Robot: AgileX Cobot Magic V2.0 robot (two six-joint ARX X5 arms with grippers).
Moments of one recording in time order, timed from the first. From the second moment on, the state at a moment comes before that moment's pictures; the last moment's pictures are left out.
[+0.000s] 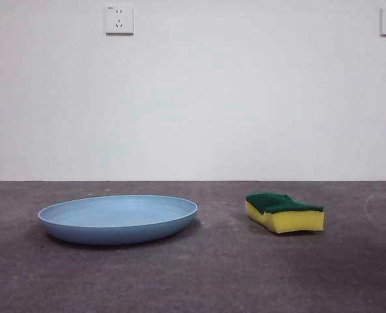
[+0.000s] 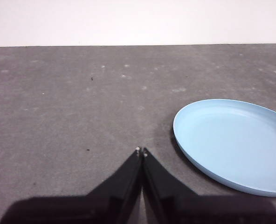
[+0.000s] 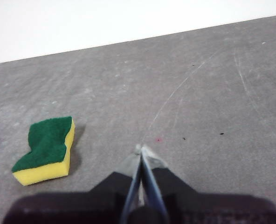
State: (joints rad) left arm -0.13 0.00 0.02 -0.19 0.00 -0.05; right arm 0.06 0.01 0.03 -0.20 0.00 0.13
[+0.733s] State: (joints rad) left arm -0.13 0.11 0.21 -0.22 0.03 -0.24; right arm 0.06 0.21 0.34 -0.22 -0.10 0.31
